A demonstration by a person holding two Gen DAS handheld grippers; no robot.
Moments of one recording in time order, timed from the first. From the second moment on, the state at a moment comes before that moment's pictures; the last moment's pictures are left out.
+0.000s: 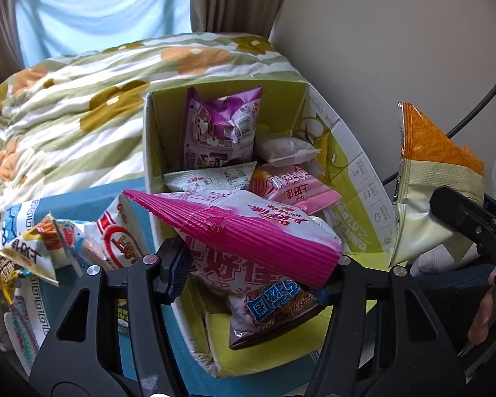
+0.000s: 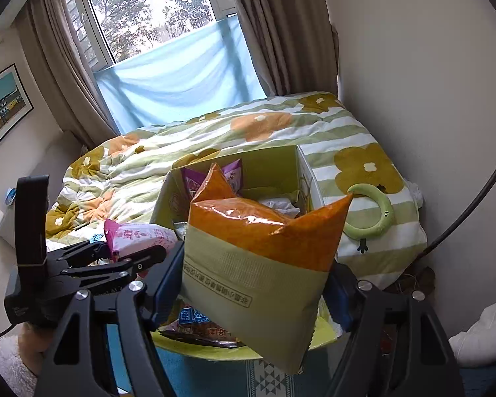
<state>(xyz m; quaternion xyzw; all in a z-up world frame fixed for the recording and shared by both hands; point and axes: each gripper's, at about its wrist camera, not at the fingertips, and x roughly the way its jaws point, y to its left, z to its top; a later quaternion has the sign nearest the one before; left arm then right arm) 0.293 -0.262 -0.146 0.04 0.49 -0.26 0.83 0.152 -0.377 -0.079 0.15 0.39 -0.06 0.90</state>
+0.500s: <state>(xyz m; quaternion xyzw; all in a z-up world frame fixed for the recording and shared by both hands) 0.265 -0.214 -0.140 0.02 0.49 -0.18 0.85 0.187 -0.401 -0.115 0.17 0.42 0.00 0.89</state>
